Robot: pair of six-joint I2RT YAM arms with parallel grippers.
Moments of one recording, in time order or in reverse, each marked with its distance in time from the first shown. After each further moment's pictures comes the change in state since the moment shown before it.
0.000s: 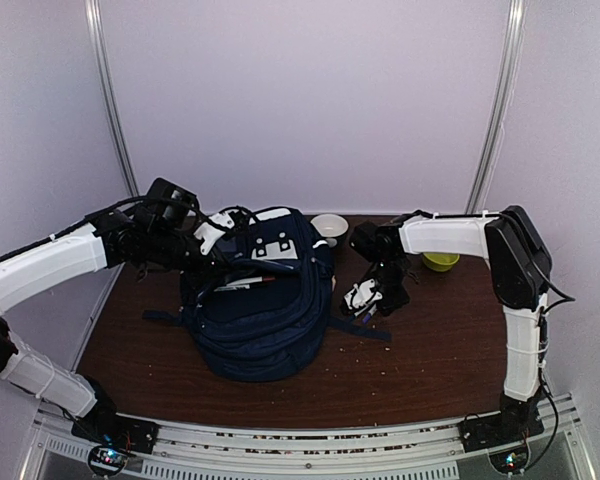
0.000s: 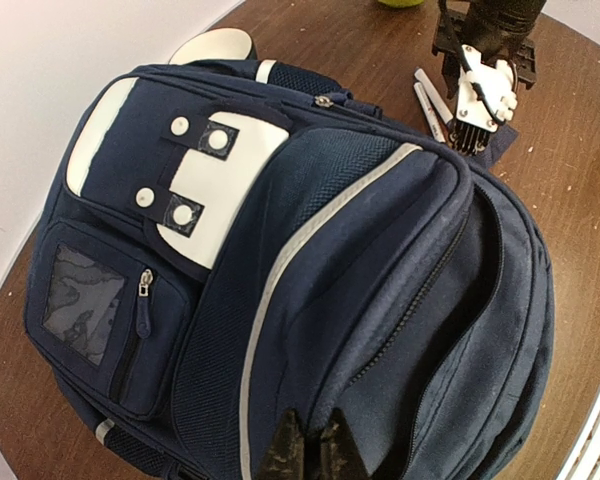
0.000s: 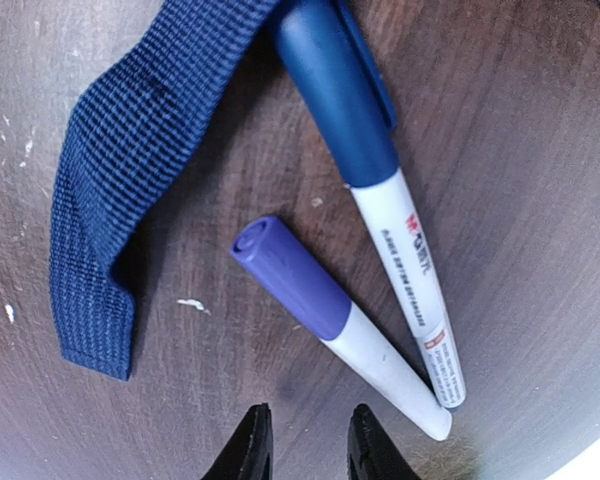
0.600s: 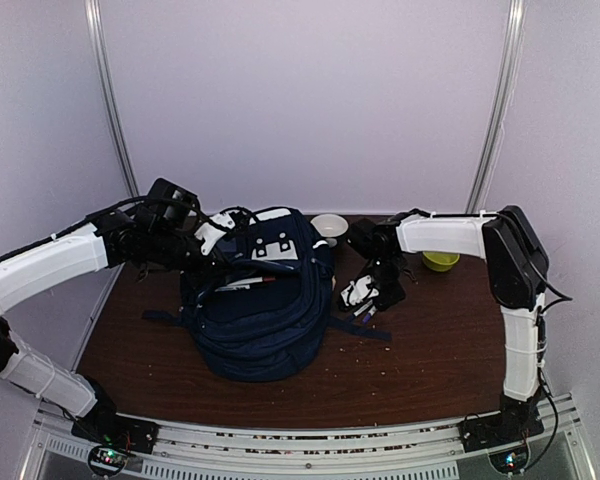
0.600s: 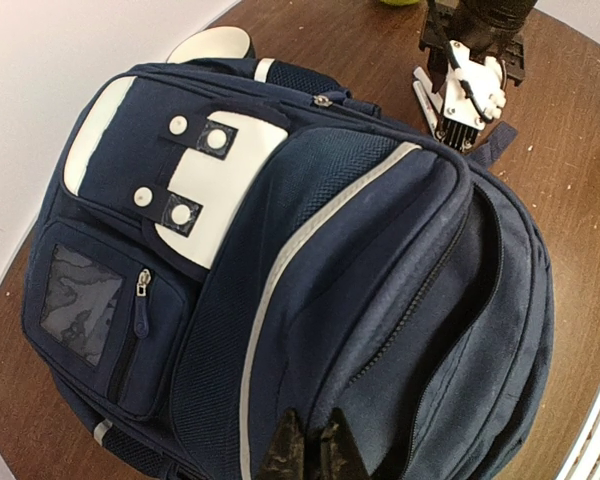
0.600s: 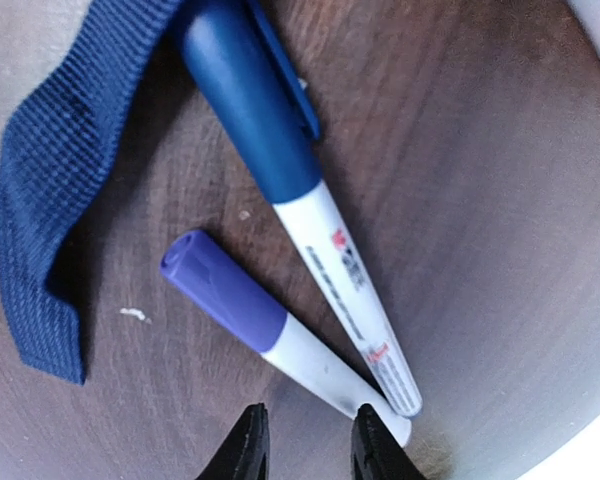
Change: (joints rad) left arm 0.000 0.006 0.002 0.000 0.001 0.000; right arm 0.006 0.017 0.035 0.027 0.034 -0.020
